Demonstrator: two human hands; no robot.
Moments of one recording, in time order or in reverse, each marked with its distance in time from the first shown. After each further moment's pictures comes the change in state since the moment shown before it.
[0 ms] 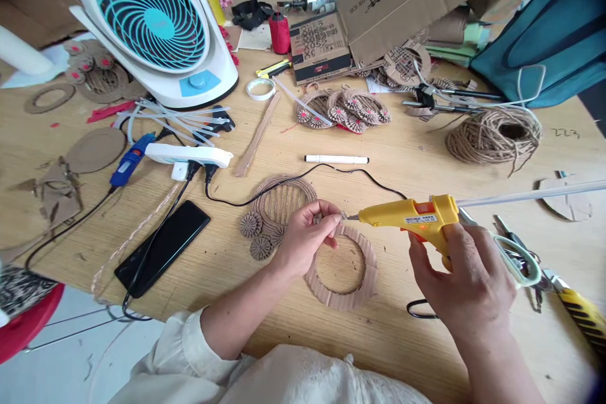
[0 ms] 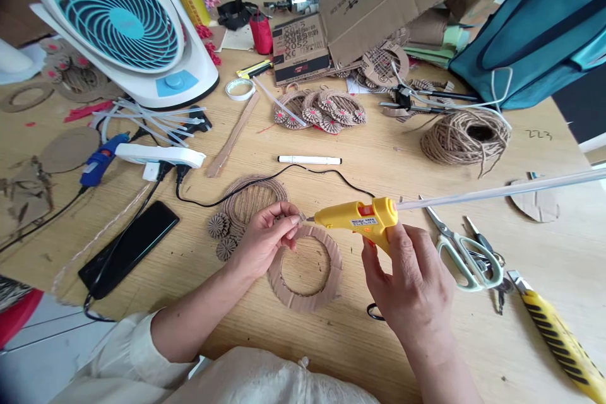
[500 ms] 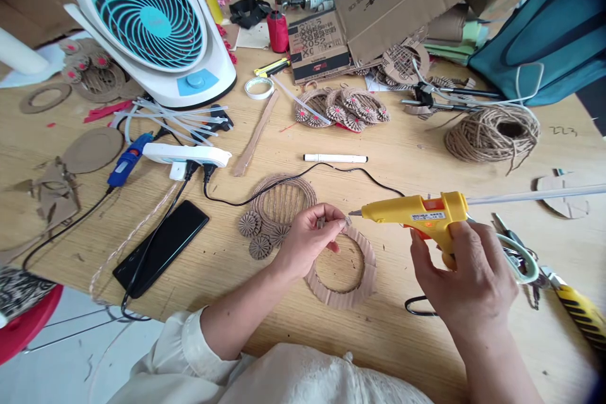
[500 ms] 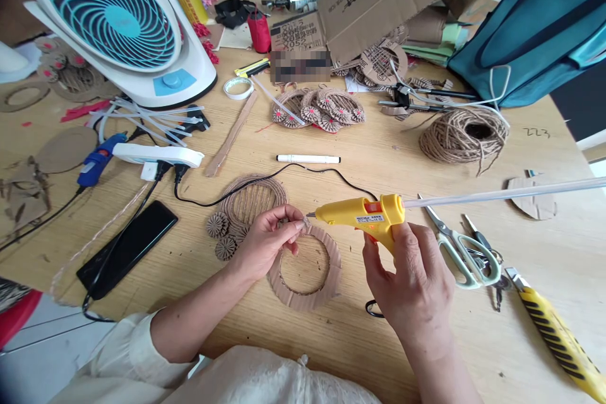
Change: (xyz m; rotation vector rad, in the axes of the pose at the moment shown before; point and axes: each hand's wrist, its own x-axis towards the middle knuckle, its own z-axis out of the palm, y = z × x) left_hand -0.001 -0.006 0.001 0.065 -0.036 -0.018; right_hand 0.002 -0.001 -0.001 0.002 0.004 0.042
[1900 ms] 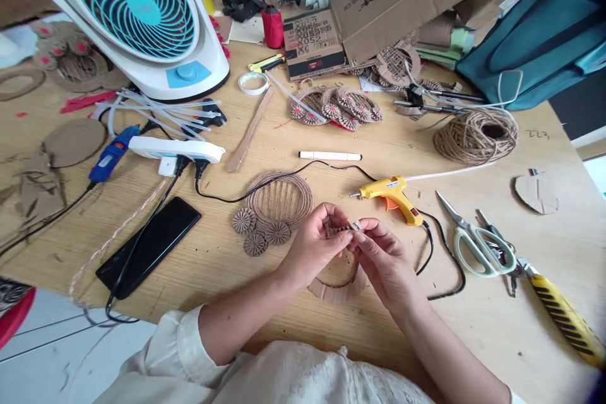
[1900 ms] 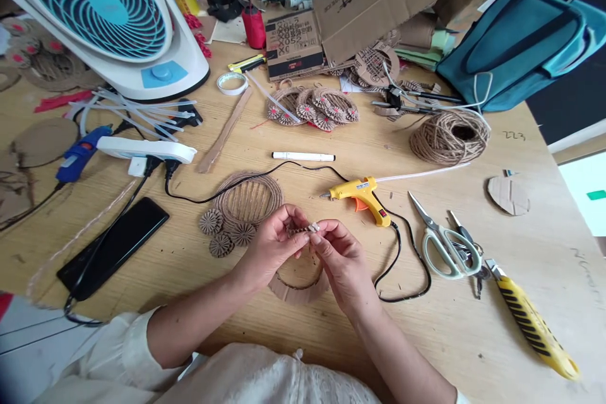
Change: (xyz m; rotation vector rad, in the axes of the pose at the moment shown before) left_hand -0.012 -0.011 0.011 -0.039 -0.116 0.060; right_hand -0.007 -0.067 0.030 1.869 -0.475 1.090
